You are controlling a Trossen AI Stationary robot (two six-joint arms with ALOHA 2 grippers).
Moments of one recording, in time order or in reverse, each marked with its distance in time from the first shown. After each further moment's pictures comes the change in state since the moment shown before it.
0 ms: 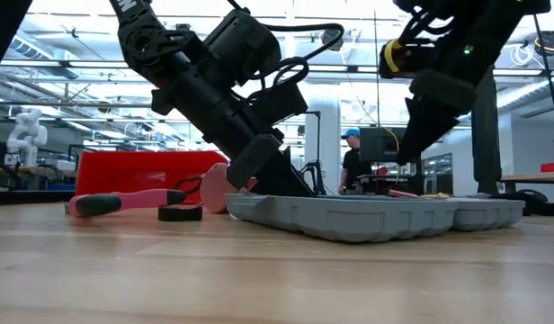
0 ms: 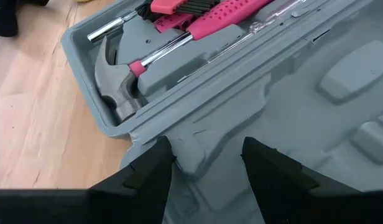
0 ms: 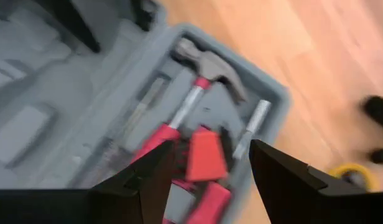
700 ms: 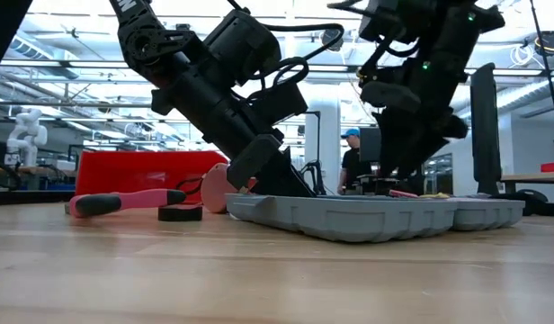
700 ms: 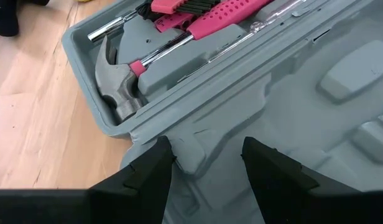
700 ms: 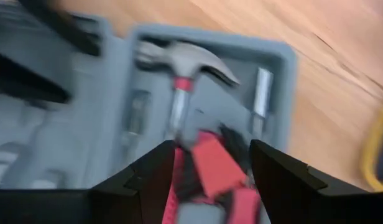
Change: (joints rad) left arm 0.000 0.000 0.000 -0.001 -0.005 -0.001; right arm -0.142 0.085 0.081 -0.100 -0.176 0.375
